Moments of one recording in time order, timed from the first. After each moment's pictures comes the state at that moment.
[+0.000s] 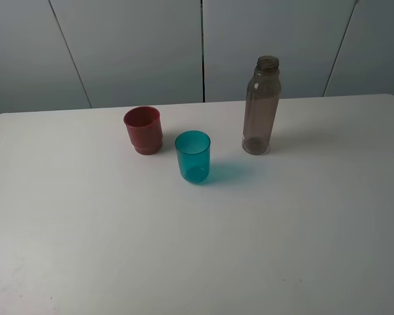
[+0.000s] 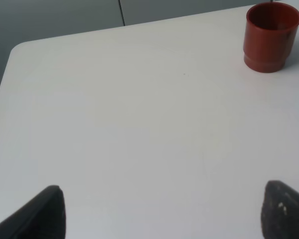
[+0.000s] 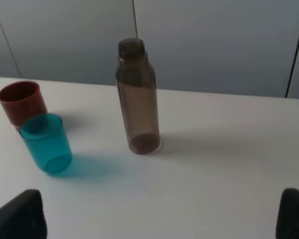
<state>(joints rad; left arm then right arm) -0.15 0.00 -0.51 0.14 1.08 -0.05 0.32 0.00 -0.55 -0.04 1.04 0.11</state>
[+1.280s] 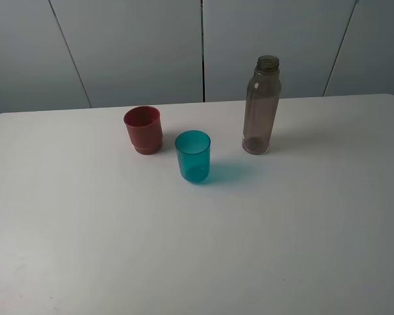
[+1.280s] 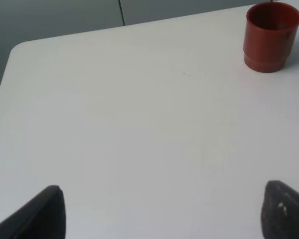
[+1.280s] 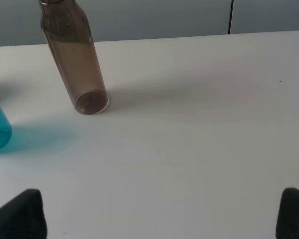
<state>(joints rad) -0.15 0.00 -0.51 0.14 1.08 -0.05 0.07 0.00 -0.51 0.01 1.09 0.07</state>
